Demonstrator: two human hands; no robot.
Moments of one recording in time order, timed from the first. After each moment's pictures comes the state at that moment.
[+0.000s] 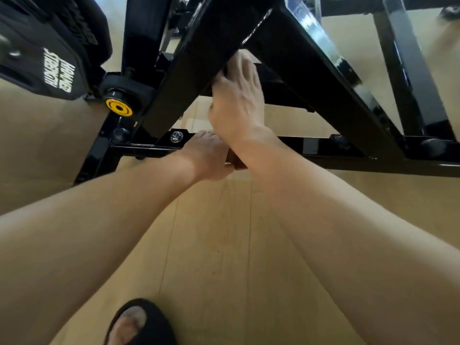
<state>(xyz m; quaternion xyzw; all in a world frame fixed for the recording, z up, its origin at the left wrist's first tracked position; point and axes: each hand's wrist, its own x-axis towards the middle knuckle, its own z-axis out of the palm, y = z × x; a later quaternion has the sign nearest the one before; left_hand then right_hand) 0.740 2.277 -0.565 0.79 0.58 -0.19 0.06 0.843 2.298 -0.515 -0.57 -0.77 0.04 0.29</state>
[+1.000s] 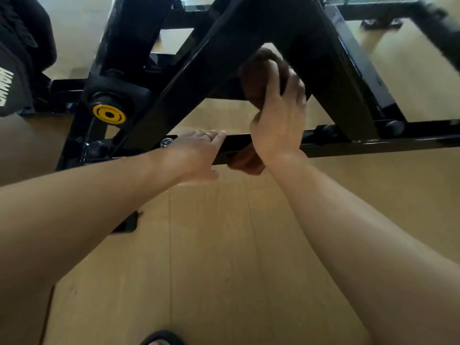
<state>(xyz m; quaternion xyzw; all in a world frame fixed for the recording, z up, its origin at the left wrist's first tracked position) 0.699 2.282 -0.552 0.86 0.48 -0.18 0.05 0.867 2.272 -0.546 -0.74 -0.59 -0.05 0.31</state>
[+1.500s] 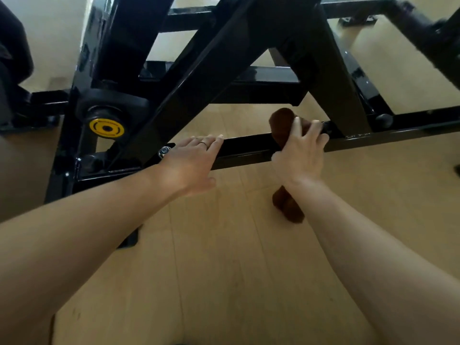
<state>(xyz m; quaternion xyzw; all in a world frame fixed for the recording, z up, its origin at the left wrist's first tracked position) 0.683 2.284 -0.564 0.89 0.44 -0.12 0.04 0.897 2.237 -0.590 -0.85 -0.50 0.05 0.16</state>
